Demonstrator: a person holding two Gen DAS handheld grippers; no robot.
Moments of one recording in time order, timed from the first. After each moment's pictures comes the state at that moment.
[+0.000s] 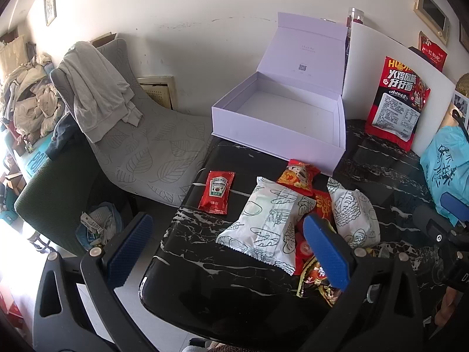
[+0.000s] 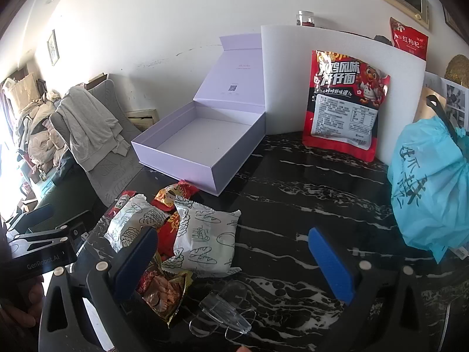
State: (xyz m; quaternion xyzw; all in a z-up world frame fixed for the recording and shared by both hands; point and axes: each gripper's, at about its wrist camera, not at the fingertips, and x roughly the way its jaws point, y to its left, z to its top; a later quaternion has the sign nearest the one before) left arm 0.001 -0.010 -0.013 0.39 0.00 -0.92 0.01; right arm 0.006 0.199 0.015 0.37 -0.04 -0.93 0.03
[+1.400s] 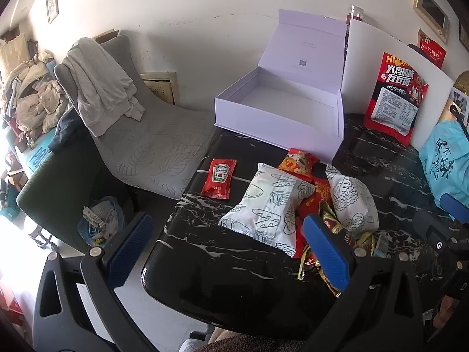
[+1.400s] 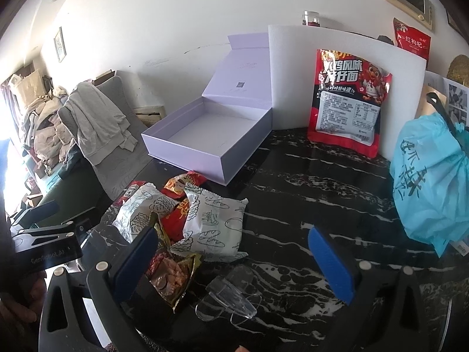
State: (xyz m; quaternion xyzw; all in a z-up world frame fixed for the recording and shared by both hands) left arm 0.018 -0.013 -0.015 0.40 0.00 -0.92 0.01; right arm 0.026 0.194 0.012 0.37 -0.04 -0.93 0.05
